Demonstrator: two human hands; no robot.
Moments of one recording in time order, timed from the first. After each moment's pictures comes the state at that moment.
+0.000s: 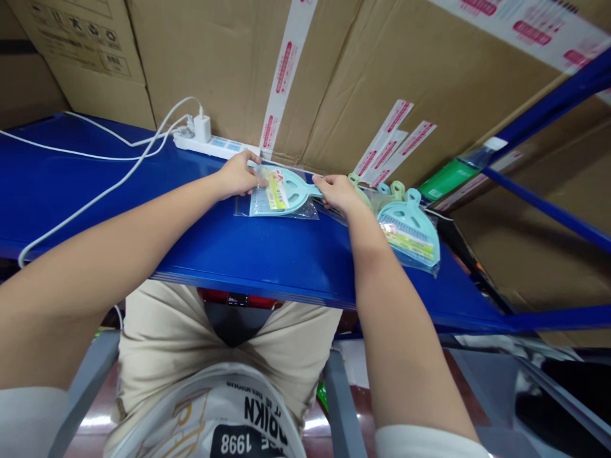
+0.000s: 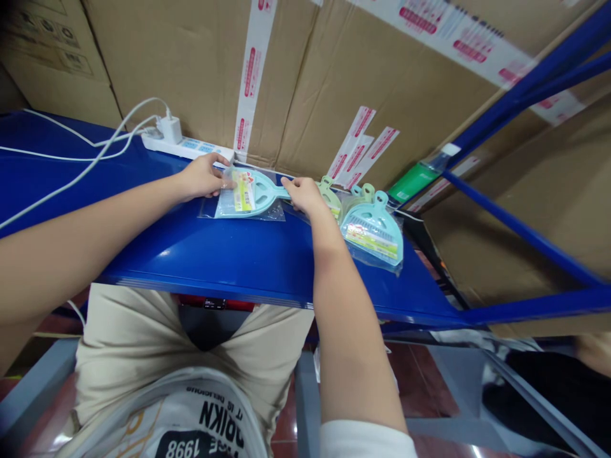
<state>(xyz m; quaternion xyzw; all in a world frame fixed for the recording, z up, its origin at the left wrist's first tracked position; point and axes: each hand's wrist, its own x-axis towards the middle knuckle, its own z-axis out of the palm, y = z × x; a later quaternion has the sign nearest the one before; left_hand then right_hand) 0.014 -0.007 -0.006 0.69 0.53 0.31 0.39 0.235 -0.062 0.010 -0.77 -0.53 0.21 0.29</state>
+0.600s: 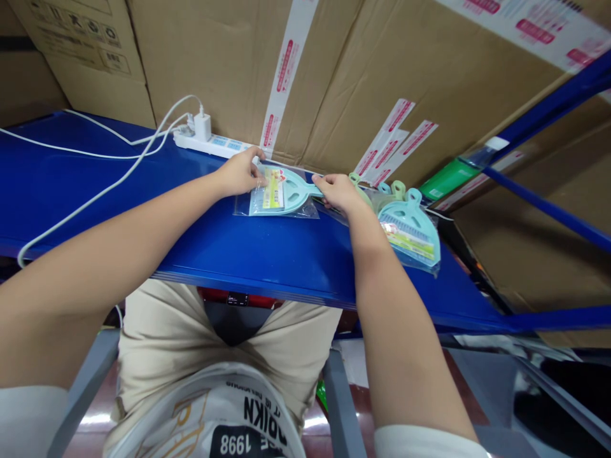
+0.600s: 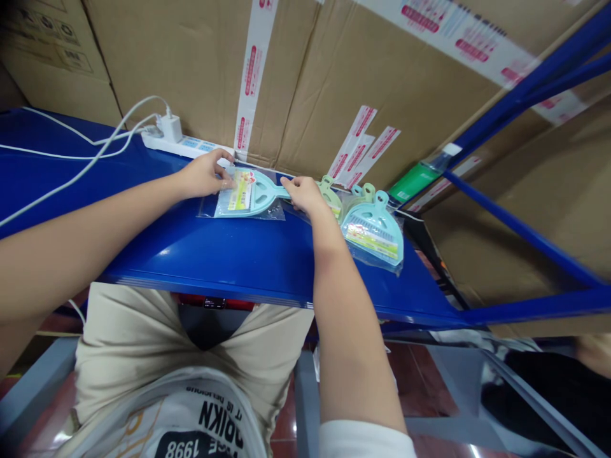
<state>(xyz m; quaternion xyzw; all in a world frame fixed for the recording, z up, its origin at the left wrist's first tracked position) 0.003 0.013 -0.021 0.77 0.45 0.30 0.33 0.232 -0.065 0.015 -0.77 -0.54 0.21 0.28</state>
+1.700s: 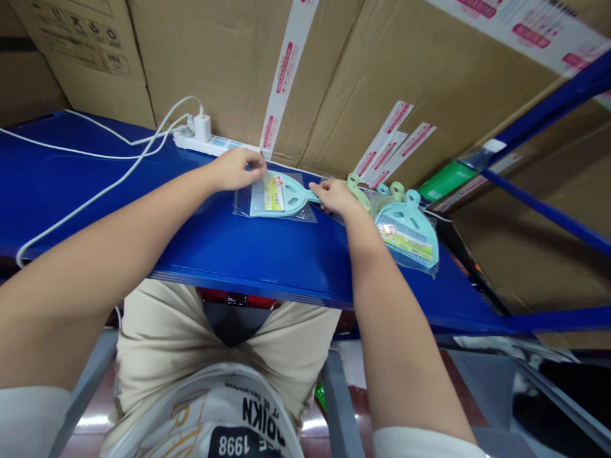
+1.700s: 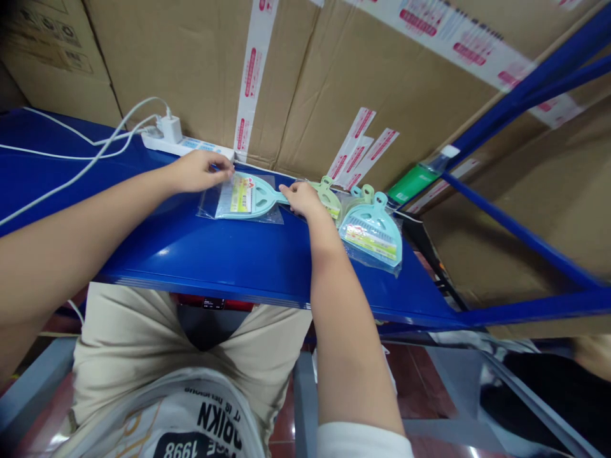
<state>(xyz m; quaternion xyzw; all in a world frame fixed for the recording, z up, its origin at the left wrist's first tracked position) -0.007 0.016 -0.007 0.85 0.43 0.25 0.17 0.239 -0.061 0.007 -0.78 -0.57 0.18 0.21</state>
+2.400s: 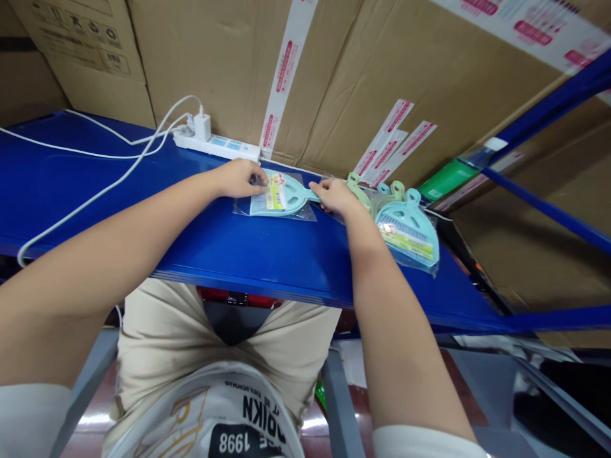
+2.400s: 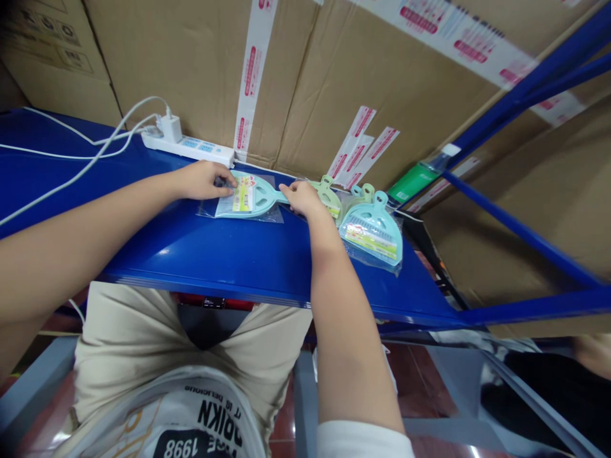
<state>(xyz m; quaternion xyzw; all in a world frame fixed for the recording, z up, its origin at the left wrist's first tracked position) -0.006 0.019 -0.016 0.88 0.40 0.19 0.18 0.239 -0.061 0.007 -0.77 -0.57 0.19 0.22</state>
